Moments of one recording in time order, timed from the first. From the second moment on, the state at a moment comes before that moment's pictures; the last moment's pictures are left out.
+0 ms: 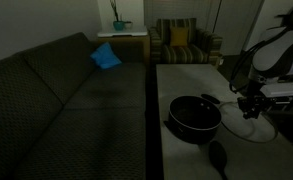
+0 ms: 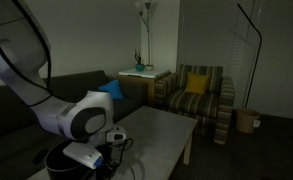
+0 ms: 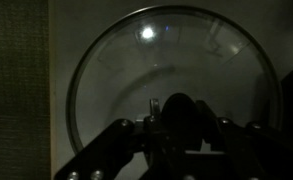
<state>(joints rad) -0.01 1.27 -0.04 -1.44 0.01 2.59 0.08</state>
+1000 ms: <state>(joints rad) -0.07 1.47 0.03 -1.17 0.01 2.50 -0.03</state>
